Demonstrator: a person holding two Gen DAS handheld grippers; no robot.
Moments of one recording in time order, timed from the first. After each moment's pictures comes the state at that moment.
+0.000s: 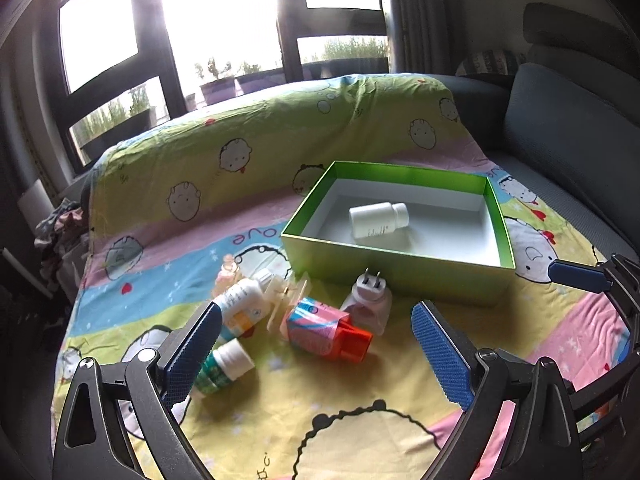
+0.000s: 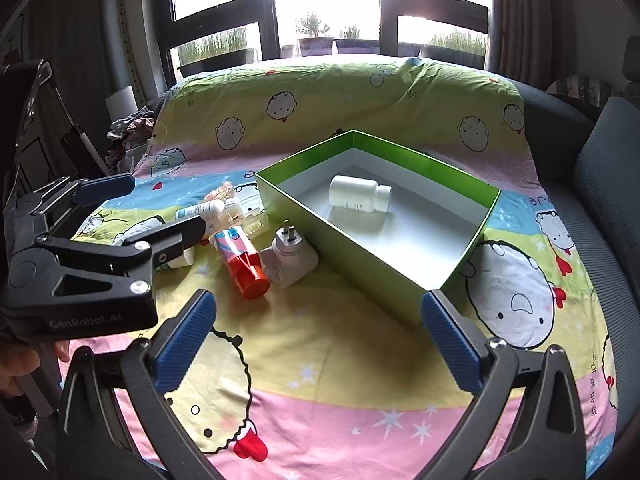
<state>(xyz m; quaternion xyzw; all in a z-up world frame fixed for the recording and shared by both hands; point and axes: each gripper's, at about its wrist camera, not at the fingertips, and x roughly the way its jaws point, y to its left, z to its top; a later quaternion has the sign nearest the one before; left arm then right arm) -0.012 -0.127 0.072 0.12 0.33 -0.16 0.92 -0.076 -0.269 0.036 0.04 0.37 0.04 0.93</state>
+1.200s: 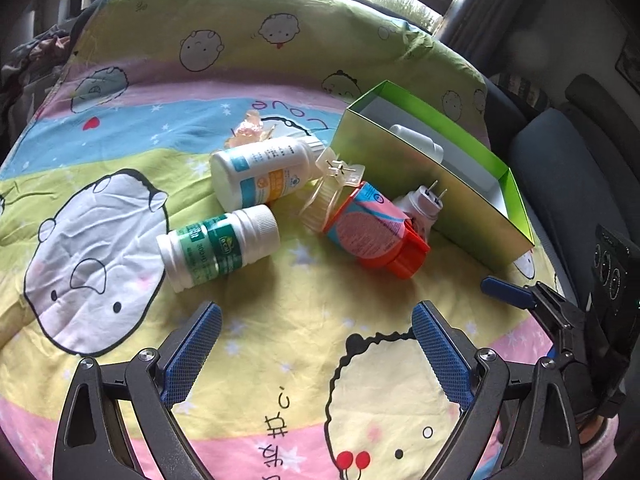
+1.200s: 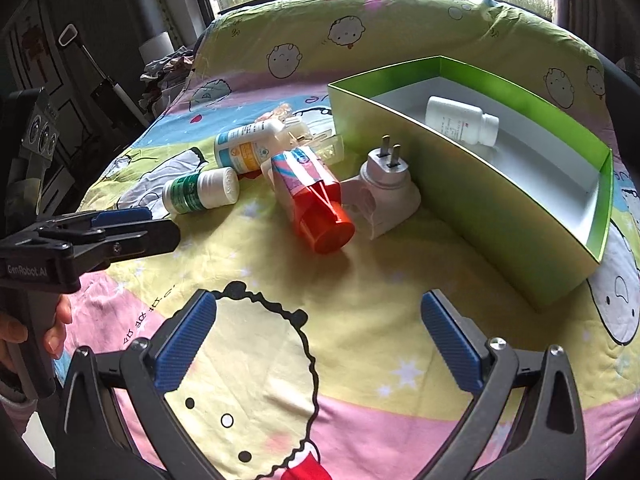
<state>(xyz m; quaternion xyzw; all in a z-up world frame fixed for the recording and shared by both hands) 0.028 -0.026 -0.008 -0.06 0.48 -0.22 0.85 -0.030 -0.210 -0.037 0.04 0.45 0.14 0.88</state>
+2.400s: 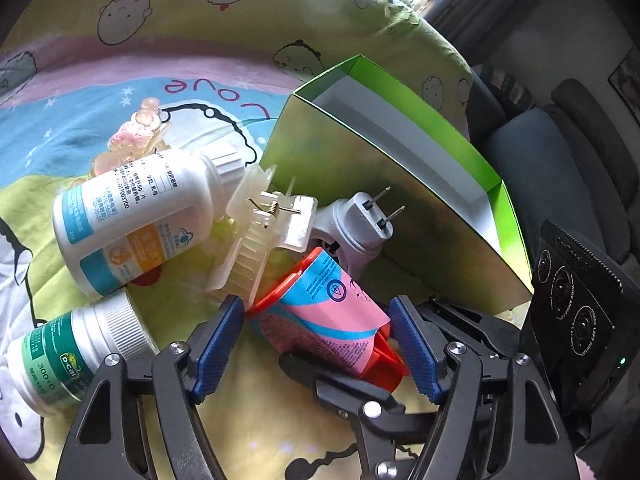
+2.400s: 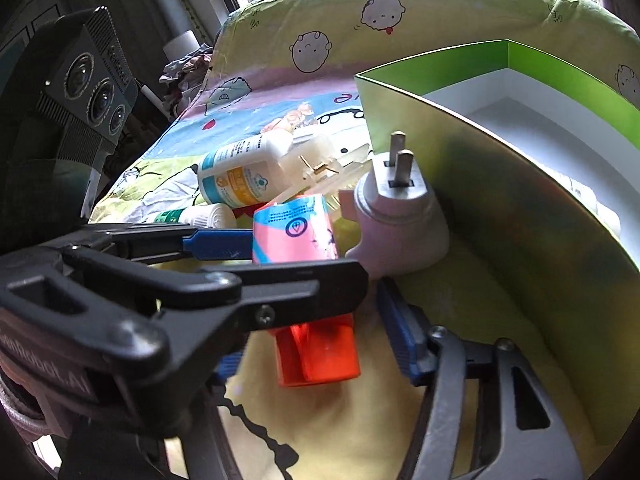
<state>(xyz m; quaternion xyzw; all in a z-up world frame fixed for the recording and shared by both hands) 0.108 -0.080 -0.038 -0.10 0.51 -0.29 0.80 0.053 -0.192 -0.073 0.07 0.45 0.22 0.86</state>
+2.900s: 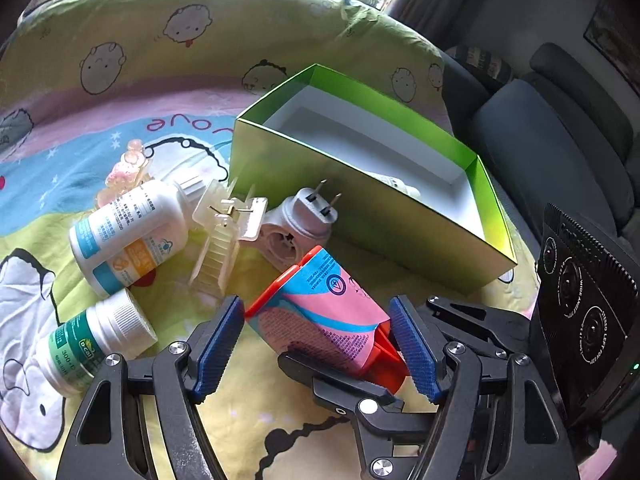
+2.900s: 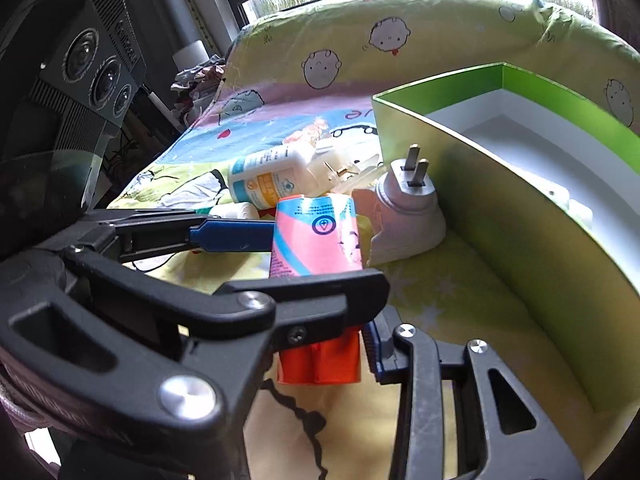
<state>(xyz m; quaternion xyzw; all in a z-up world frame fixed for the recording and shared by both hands) 0.073 -0.099 -0.006 -0.03 0.48 -0.30 0.83 0.023 -0.192 -0.051 0.07 0.42 0.22 0.88</state>
